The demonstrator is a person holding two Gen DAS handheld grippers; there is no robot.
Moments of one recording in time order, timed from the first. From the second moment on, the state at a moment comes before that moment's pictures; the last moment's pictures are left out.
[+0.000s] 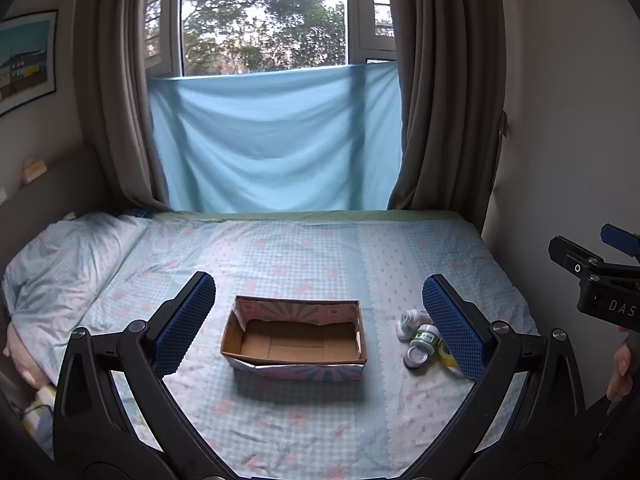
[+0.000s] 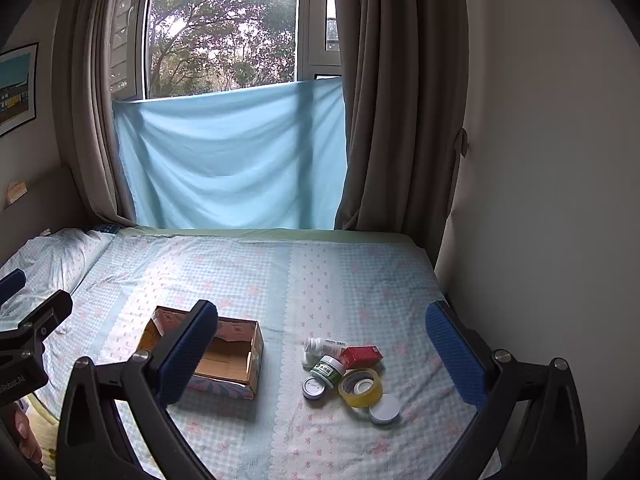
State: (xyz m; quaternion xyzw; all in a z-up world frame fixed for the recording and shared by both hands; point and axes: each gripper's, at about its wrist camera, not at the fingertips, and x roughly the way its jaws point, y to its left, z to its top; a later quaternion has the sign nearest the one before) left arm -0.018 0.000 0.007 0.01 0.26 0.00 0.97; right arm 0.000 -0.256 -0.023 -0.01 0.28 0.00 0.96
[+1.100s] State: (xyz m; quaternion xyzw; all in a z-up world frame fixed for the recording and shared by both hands) left arm -0.014 -0.005 0.005 0.02 0.26 -0.01 0.96; right arm 0.000 -0.258 -0.019 0.00 0.28 -0.01 0.96
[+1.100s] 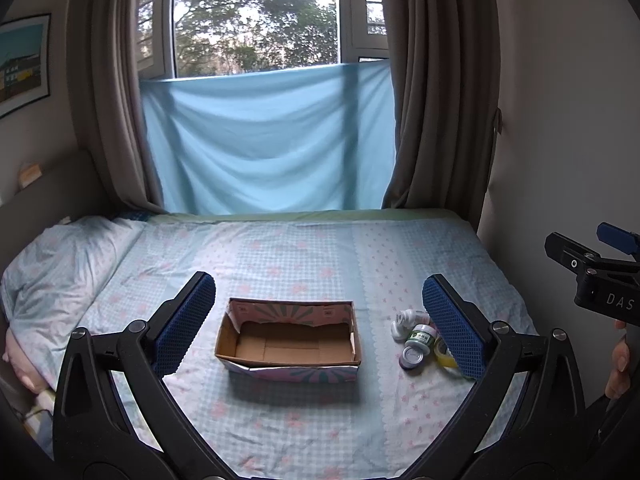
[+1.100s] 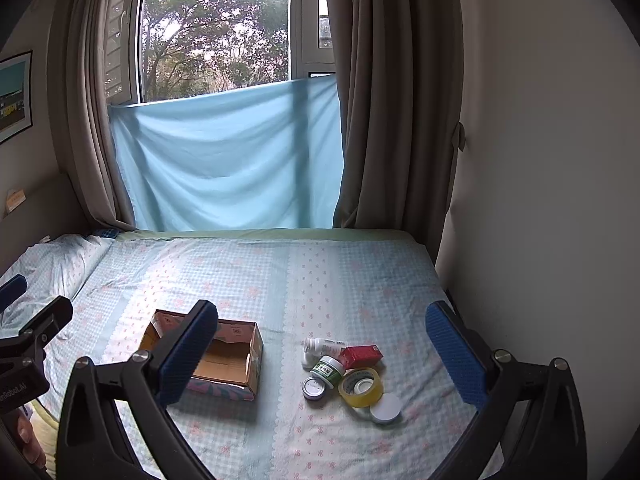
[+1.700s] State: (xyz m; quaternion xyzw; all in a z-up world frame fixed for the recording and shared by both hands) left arm -0.015 -0.005 0.002 0.02 0.26 -0.02 0.96; right arm 0.000 -0.258 -0.019 0.00 0.28 -0.01 0.96
